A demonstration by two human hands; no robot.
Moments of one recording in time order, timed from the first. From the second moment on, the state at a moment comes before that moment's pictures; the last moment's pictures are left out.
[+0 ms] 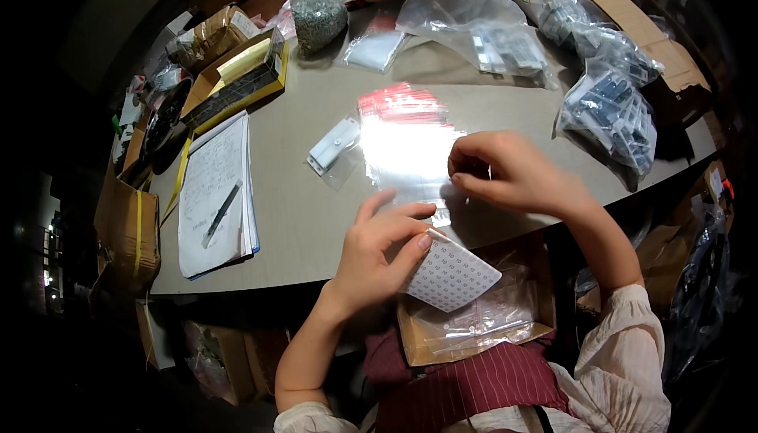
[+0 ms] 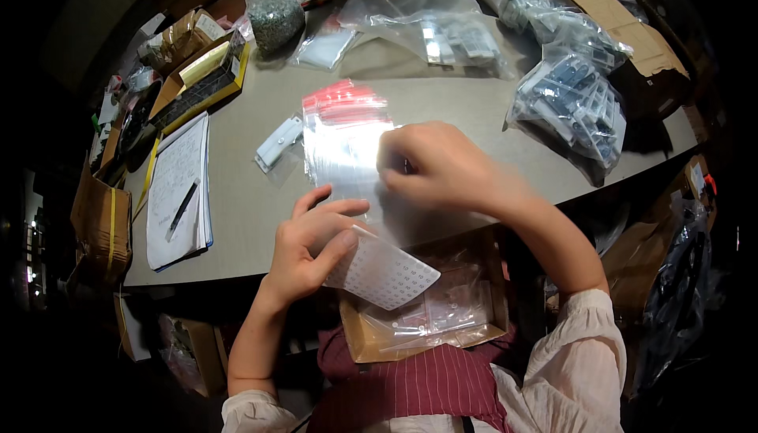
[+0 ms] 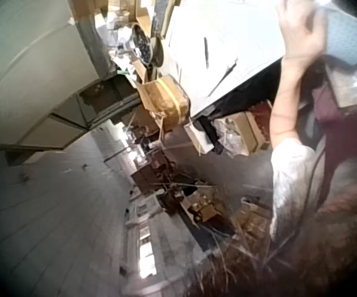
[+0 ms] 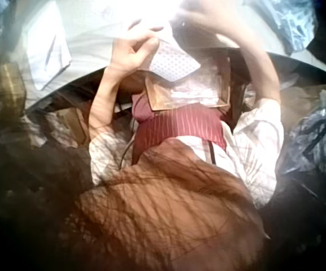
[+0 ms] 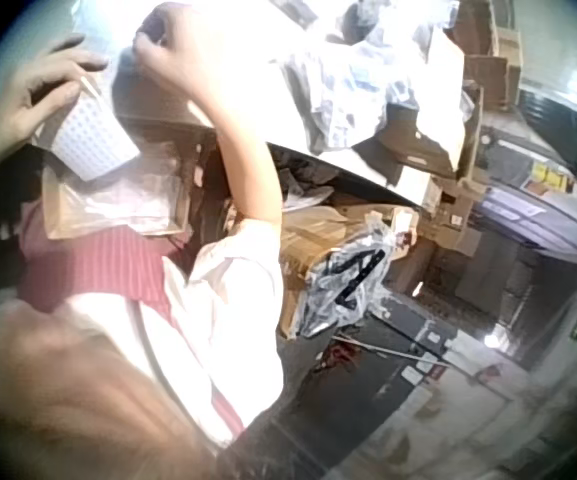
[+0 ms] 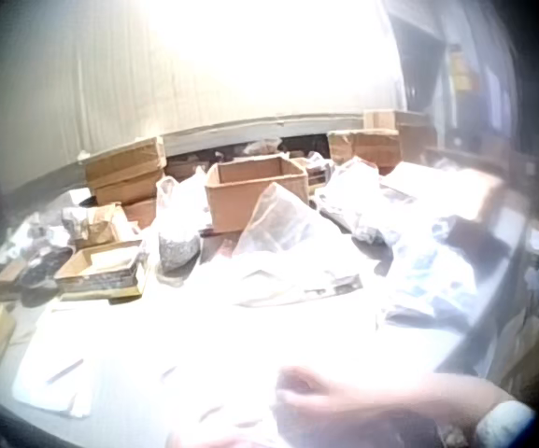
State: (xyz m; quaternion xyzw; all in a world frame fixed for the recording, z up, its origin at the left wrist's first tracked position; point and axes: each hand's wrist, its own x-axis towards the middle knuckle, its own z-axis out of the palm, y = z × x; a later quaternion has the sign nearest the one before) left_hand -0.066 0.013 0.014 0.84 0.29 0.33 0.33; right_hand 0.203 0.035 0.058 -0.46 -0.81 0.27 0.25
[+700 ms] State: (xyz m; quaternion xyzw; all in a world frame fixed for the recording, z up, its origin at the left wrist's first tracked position) left_hand -0.061 0.008 0.021 0.88 0.27 0.31 0.23; right_hand 0.228 0.029 0.069 -0.42 -0.82 0.35 0.18
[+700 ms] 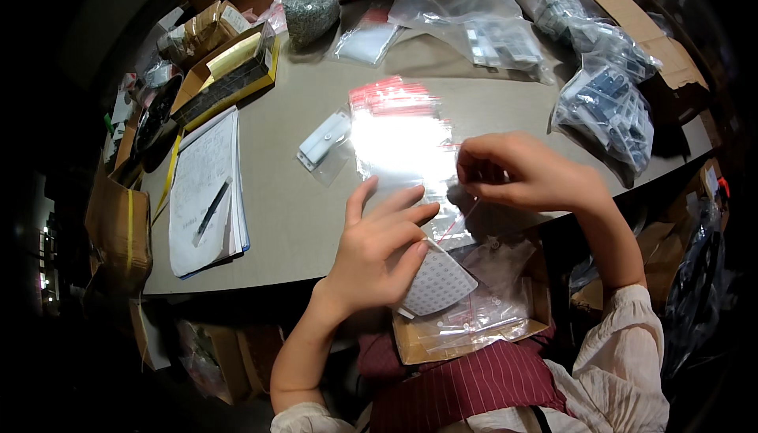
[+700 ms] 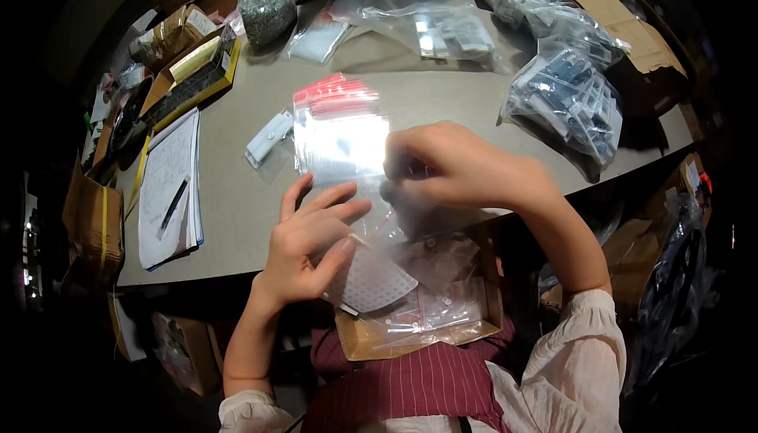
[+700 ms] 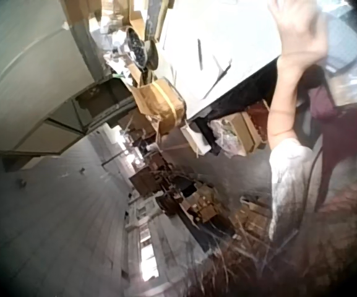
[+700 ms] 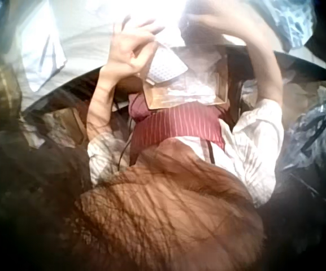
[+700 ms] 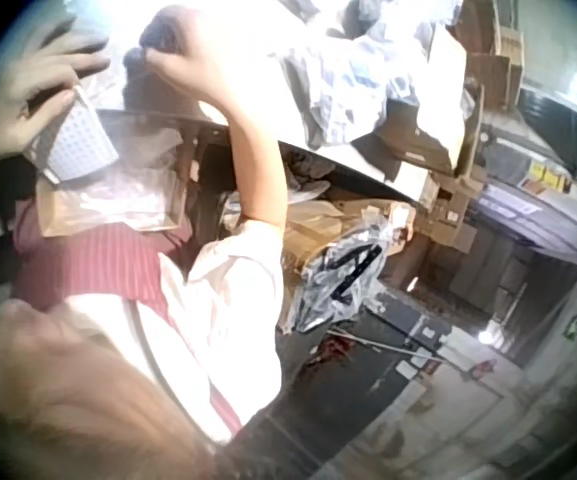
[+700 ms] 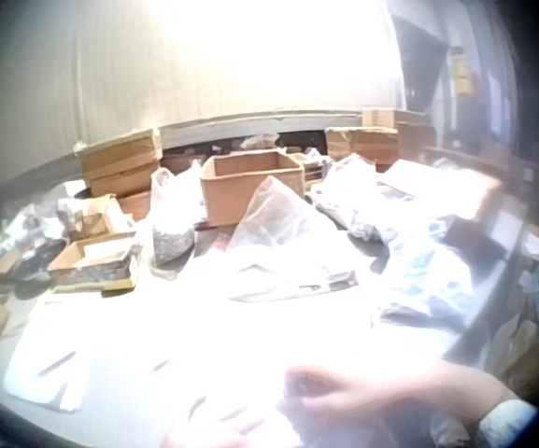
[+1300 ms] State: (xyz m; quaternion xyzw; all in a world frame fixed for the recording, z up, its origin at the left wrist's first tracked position) left_hand -0.077 0.017 0.018 0.75 0.25 0.37 0.49; right_hand 0.241 -0.009 0.071 -0.47 -0.84 0.27 0.01
